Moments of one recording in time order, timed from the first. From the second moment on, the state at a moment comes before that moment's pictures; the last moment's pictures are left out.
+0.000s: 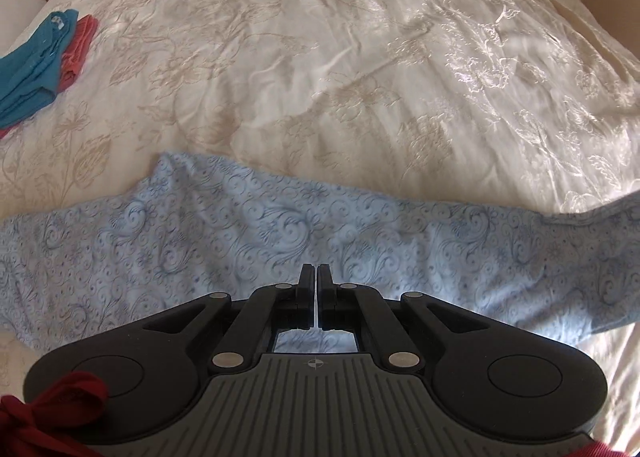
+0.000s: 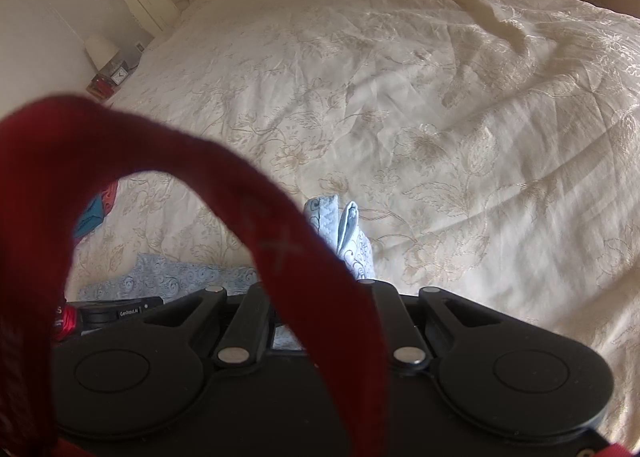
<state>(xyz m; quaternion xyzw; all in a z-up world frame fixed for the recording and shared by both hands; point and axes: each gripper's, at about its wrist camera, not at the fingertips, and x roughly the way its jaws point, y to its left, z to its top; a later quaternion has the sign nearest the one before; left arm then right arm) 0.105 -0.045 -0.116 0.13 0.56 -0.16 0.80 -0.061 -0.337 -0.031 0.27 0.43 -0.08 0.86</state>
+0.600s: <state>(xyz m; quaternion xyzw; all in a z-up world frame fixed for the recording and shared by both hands) 0.109 0.087 -0.105 0.14 0.58 -0.17 0.79 0.050 -0.135 -0.085 0.28 0.47 0.00 0.84</state>
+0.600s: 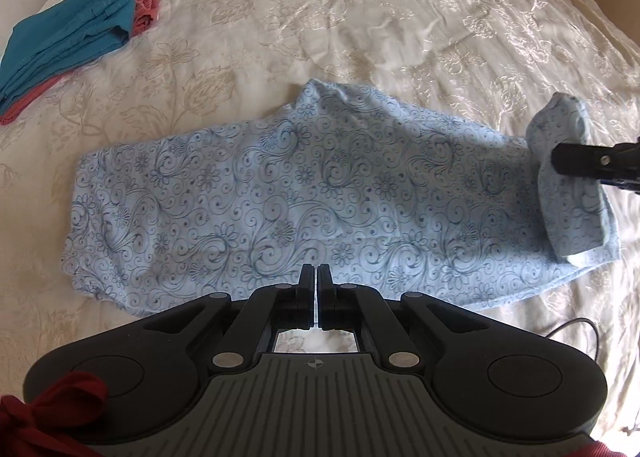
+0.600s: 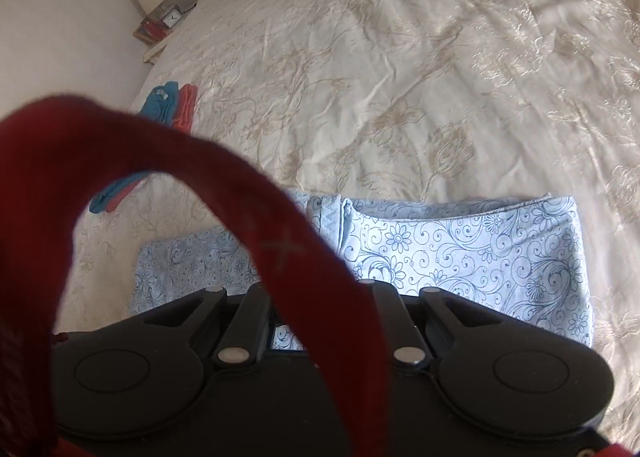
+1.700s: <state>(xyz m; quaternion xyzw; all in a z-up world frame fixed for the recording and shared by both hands) 0.109 -0.001 -0.116 0.13 0.53 -0.28 0.79 0.008 -0.184 -0.114 0.26 0.49 -0.05 0.83</state>
